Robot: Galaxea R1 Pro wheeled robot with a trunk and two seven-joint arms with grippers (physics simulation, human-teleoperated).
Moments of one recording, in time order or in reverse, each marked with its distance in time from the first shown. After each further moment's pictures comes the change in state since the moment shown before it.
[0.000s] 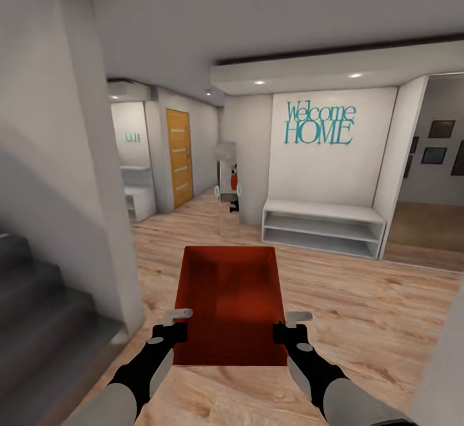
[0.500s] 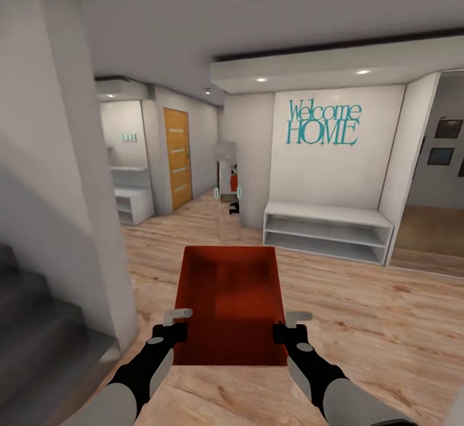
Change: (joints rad) left arm 0.000 0.000 0.001 -0.001 -0.002 0.000 -0.001; right arm 0.000 0.000 0.000 0.001 -0.002 -0.002 0.000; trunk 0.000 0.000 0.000
